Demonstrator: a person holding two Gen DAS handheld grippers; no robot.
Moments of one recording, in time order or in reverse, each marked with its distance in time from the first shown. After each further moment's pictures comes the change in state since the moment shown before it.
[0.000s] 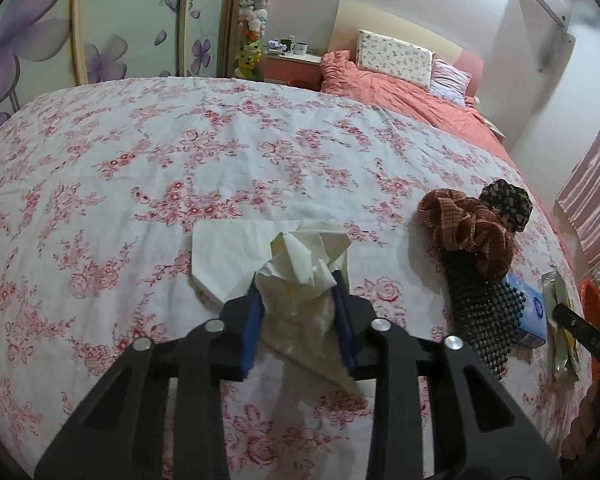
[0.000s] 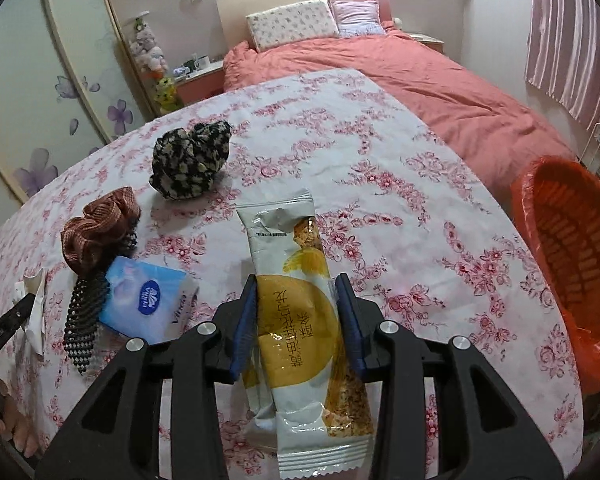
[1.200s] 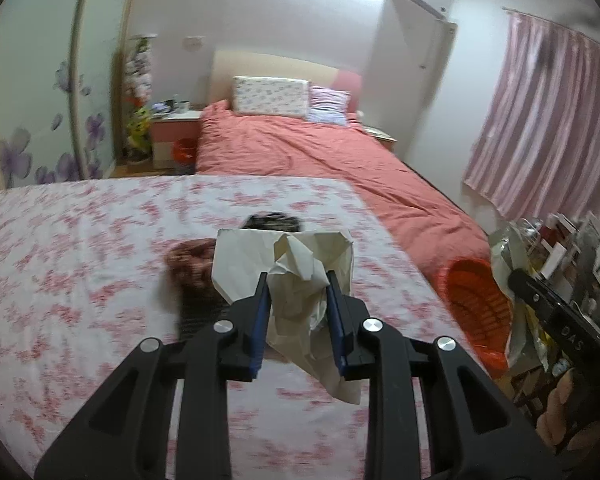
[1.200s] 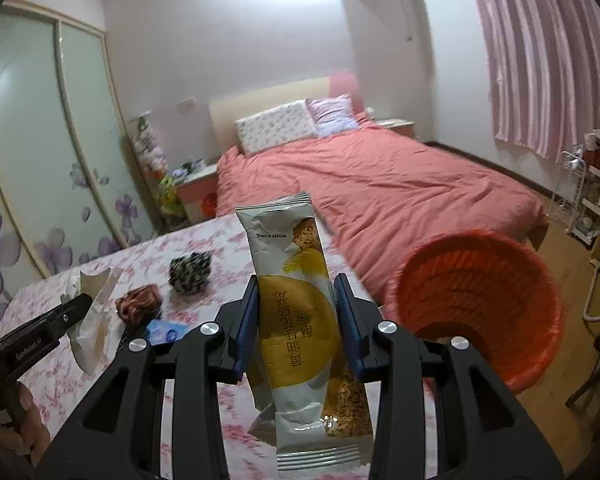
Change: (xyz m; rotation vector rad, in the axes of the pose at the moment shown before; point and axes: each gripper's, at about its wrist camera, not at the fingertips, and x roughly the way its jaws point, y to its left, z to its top) left arm -0.124 -0.184 -0.021 0.252 -0.165 -0.315; right arm -0.156 -0.085 -0.012 0.073 -0.388 -0.005
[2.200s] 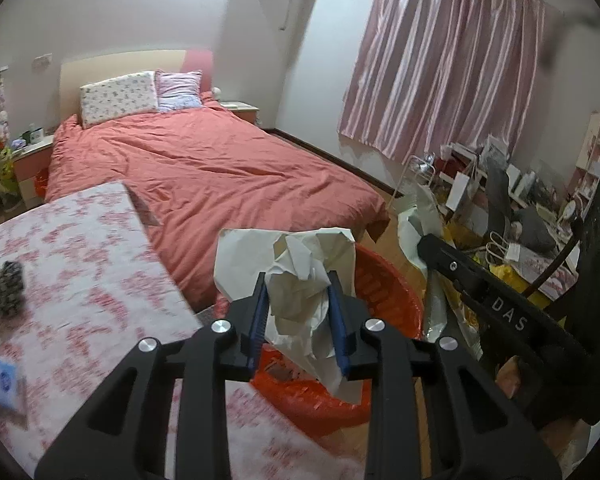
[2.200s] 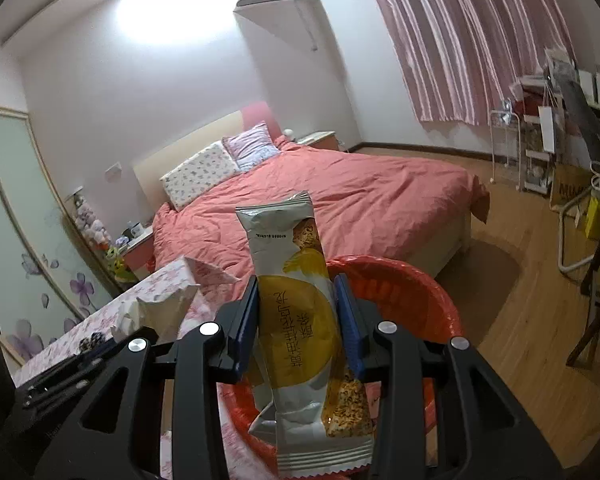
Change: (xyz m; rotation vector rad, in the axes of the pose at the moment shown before) left arm 0.118 -0.249 -0.013 0.270 0.099 -0.384; right arm 0.023 -0.169 0.011 0.268 -0.095 -0.149
